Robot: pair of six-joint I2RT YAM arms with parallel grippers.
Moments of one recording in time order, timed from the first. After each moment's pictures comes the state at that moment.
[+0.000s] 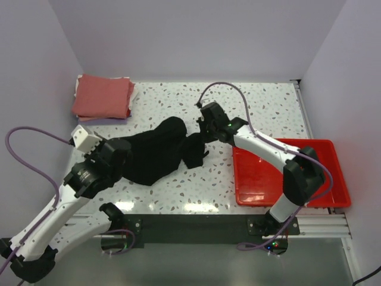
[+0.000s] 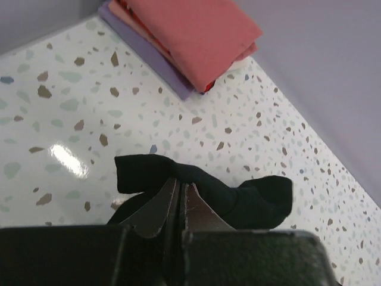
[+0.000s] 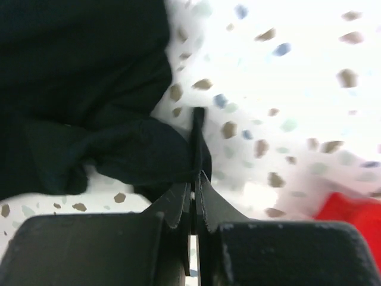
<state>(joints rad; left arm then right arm) -0.67 0.69 0.89 -0.95 -1.03 -1.22 0.71 1.68 1.27 -0.46 0.12 0.32</state>
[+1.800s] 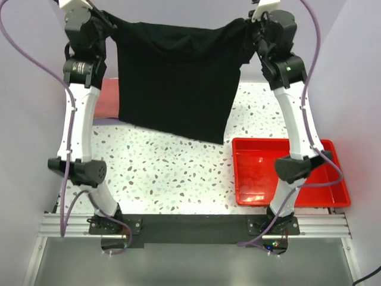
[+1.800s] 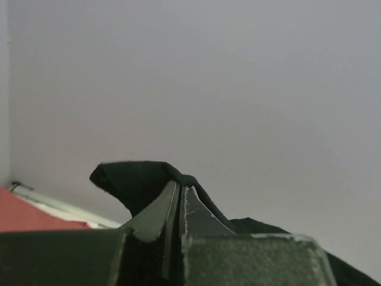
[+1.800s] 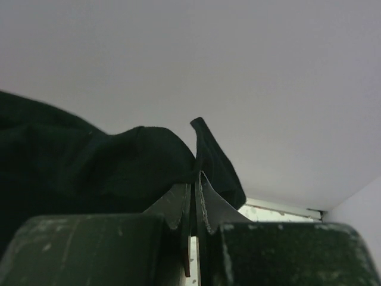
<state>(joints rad) -0.13 1.80 2.34 -0.42 -0.37 -0.43 0.35 1.89 2.49 -0.61 0.23 -0.12</state>
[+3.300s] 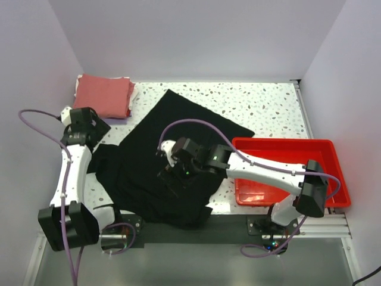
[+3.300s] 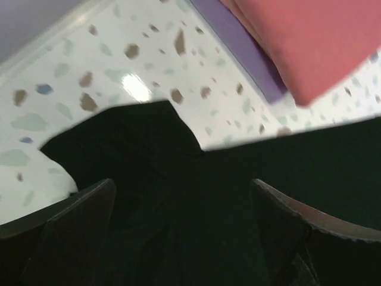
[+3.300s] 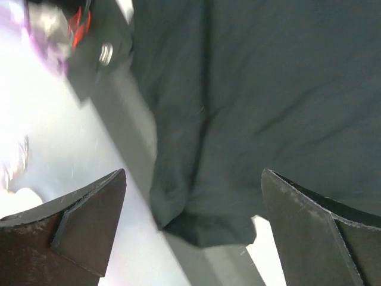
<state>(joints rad) 0.22 1.20 1.03 -0.67 -0.31 -0.67 1.21 1.54 1.30 -0.68 -0.15 0.29</state>
